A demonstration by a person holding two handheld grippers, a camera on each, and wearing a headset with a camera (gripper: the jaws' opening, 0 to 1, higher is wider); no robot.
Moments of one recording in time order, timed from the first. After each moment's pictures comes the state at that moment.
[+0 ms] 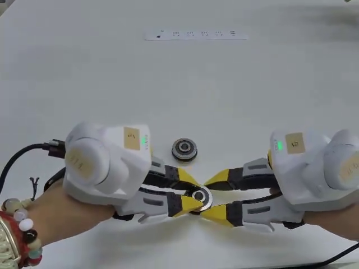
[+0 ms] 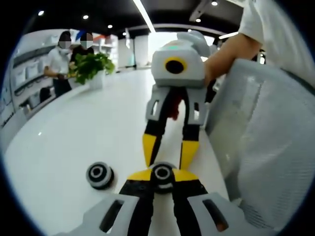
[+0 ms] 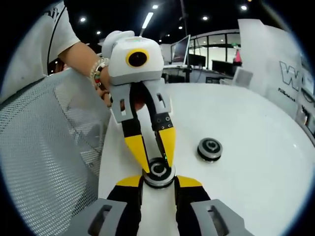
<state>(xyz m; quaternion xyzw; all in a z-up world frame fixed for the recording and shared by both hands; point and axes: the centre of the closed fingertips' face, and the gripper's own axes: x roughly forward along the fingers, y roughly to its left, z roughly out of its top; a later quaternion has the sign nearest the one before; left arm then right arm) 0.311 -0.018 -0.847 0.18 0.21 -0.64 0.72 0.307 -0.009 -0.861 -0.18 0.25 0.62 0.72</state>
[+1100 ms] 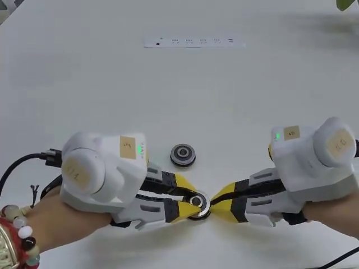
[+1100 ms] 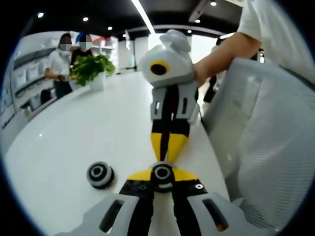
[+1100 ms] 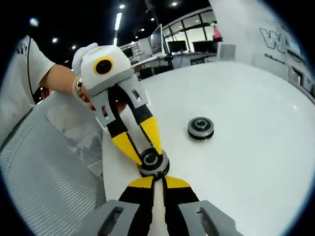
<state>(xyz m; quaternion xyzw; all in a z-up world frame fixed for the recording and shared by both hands) 0.315 -0.017 -0.848 0.18 0.20 -0.64 0.72 0.311 -0.023 -0.867 -0.09 0.36 0.58 0.73</state>
